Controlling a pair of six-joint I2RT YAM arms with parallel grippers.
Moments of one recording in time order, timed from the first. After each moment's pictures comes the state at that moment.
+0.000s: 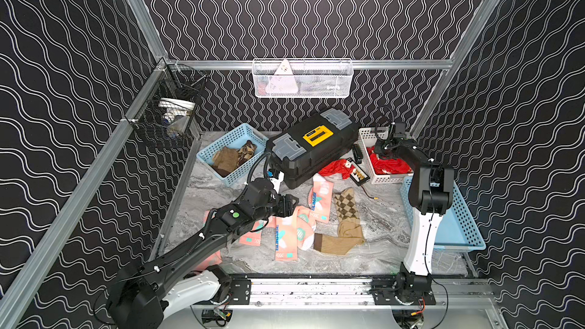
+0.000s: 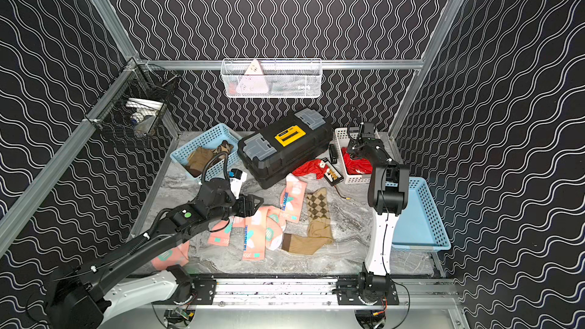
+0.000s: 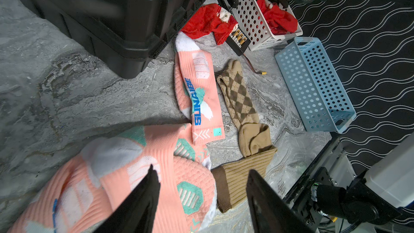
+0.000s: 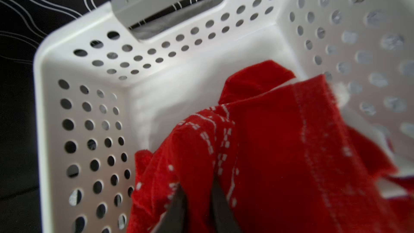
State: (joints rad) left arm -0.60 1.07 0.76 -0.30 0.13 -0.55; right arm -0.07 2.25 1.81 -0.42 0.01 0.25
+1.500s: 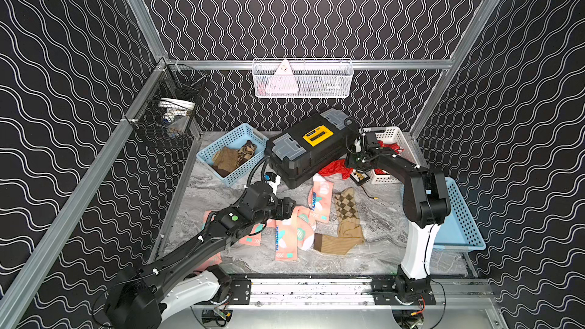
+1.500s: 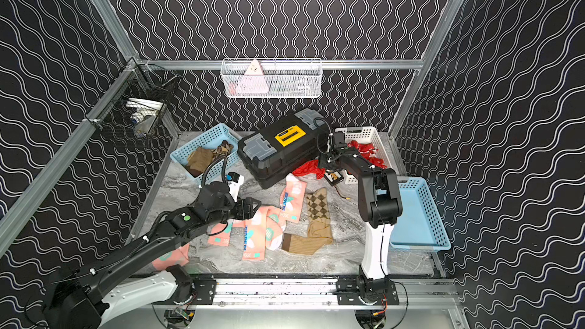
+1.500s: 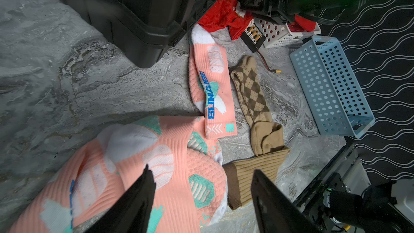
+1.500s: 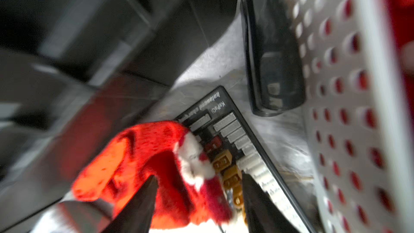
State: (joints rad) left arm -0.61 1.04 0.71 -0.33 0.08 -0.58; right arm 0.19 2.07 1.52 -0.45 -0.07 0.29
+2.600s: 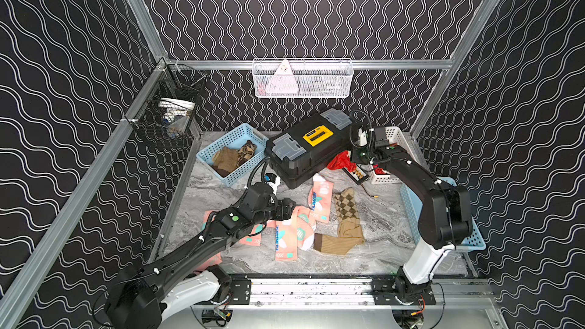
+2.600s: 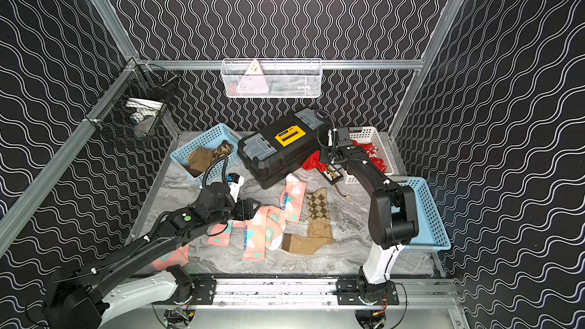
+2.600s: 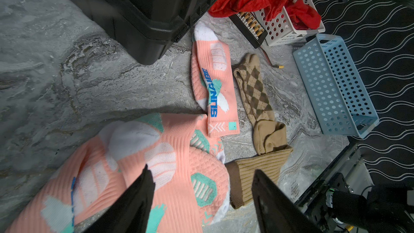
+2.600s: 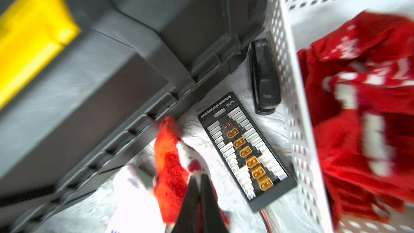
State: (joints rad) left arm -0.61 1.04 0.70 -0.32 0.07 -0.59; right arm 0.23 1.75 1.42 -0.47 -0.05 0.29
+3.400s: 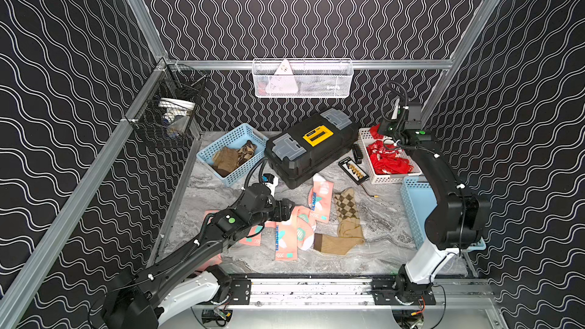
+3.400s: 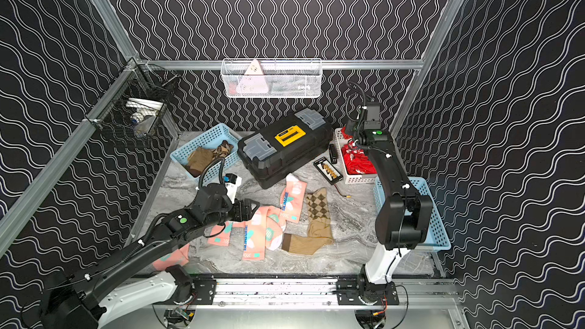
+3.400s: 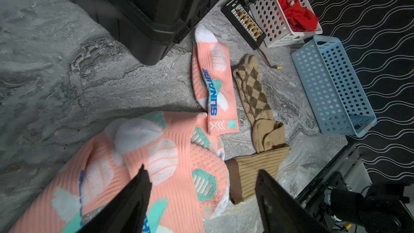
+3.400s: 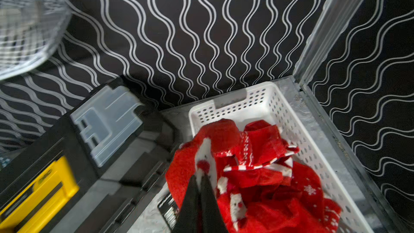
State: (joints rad) left arm -0.61 1.00 0.70 -0.36 0.06 -0.58; right arm 0.03 1.80 1.70 -0.43 0.11 0.27
